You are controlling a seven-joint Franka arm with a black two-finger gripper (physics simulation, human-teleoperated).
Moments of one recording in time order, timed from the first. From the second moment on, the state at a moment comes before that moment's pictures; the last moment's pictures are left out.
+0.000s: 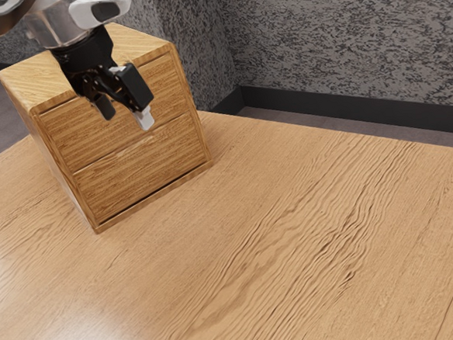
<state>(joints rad) 0.12 0.00 -0.03 -1.25 -0.01 1.42 0.14</state>
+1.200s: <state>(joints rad) 0.06 0.12 0.12 -1.44 0.36 2.11 0.67</state>
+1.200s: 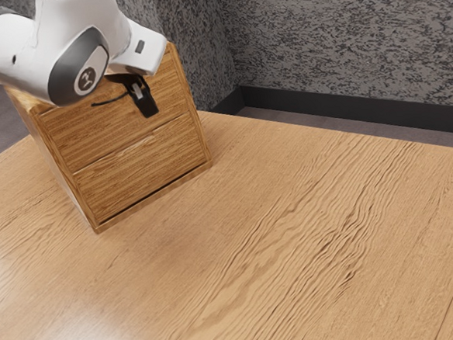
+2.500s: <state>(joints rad) 0.08 0.25 0.20 -1.40 0.31 2.15 0.67</state>
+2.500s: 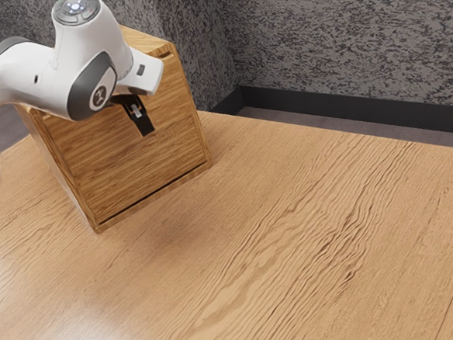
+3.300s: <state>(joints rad) -0.03 -0.04 0.19 -1.72 0.32 2.15 0.63</state>
